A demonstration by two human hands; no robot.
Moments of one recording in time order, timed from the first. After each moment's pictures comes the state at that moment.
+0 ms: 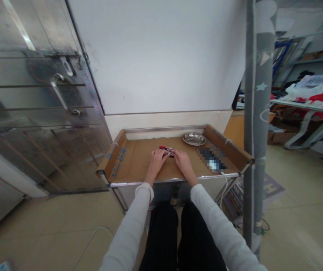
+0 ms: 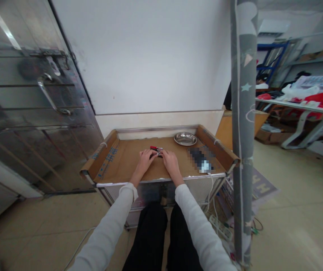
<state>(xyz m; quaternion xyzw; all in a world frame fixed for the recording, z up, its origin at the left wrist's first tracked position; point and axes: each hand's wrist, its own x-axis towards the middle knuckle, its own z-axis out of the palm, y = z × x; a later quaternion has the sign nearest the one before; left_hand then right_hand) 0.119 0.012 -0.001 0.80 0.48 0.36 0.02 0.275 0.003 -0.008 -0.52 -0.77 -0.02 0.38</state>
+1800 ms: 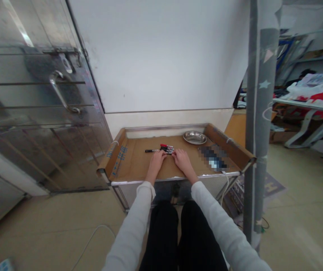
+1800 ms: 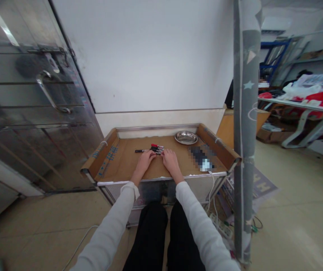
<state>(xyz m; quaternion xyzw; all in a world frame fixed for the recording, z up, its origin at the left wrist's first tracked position) 0.114 0.023 -0.014 0.77 0.51 0.36 0.11 0.272 0.010 -0.013 -0.58 -0.77 -0.06 0.24</state>
